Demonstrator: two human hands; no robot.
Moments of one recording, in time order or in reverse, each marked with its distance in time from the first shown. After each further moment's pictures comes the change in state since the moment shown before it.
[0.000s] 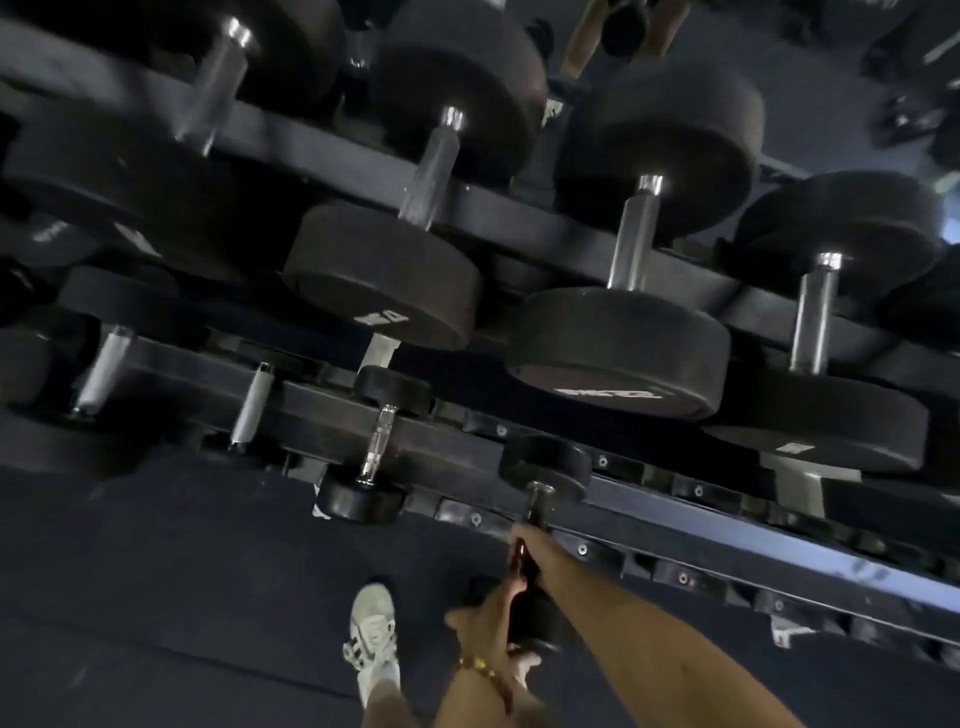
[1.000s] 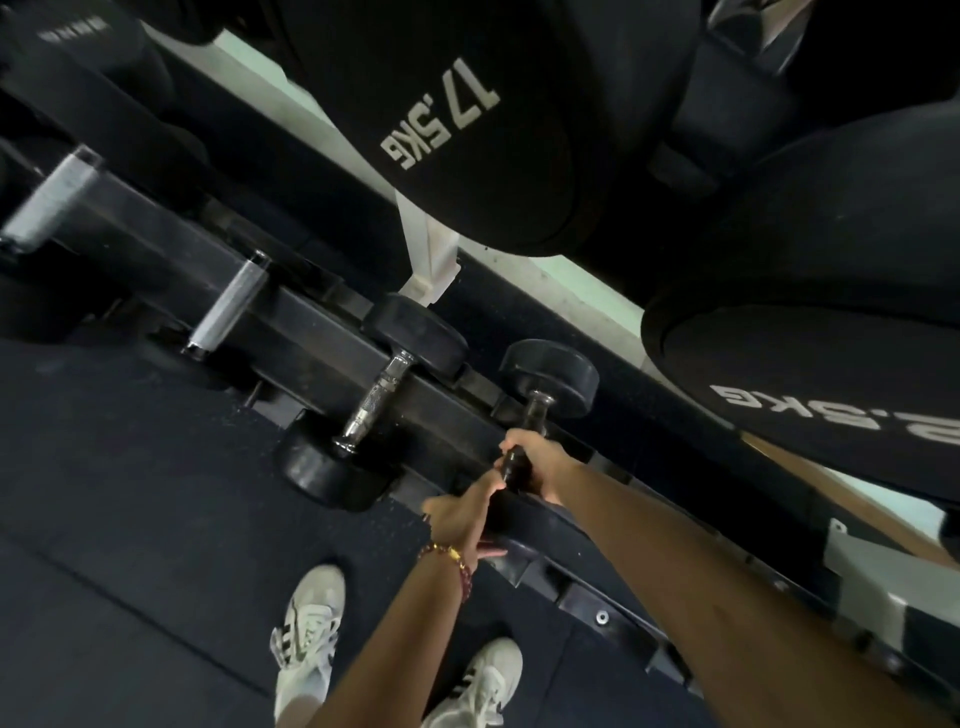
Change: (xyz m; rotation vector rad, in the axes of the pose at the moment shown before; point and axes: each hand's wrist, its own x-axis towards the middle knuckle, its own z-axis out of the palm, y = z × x) left_hand 0.150 0.100 0.040 -0.046 -0.007 0.166; right_hand 0.132 -0.107 0.058 -0.229 -0.211 -0.114
